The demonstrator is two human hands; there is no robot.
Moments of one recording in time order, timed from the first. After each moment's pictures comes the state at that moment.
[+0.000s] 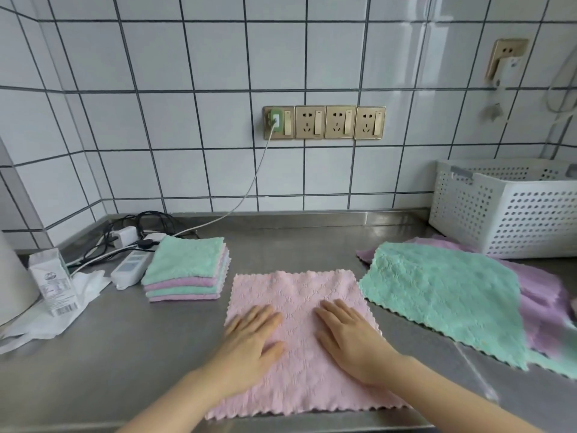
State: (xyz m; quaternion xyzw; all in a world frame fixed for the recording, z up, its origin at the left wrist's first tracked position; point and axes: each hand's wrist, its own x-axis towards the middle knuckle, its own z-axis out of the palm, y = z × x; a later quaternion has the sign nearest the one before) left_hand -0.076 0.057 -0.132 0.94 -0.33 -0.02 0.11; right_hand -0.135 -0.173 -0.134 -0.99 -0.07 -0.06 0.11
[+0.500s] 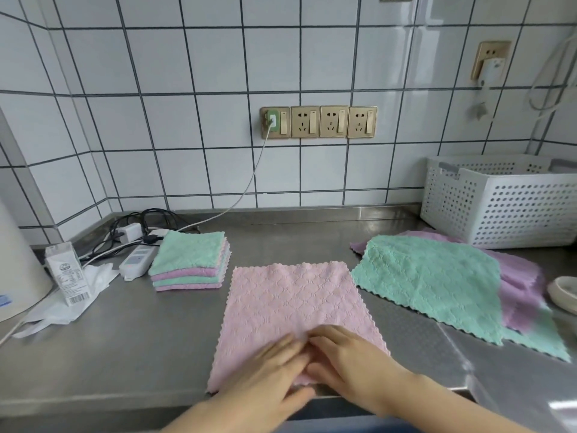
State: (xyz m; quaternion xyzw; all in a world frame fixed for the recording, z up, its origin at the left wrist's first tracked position) left_hand -0.164 0.046 -0.120 0.88 -0.45 -0.04 0.11; right_hand -0.202 -0.153 -0.124 -0.96 -0.22 -0.12 0.11
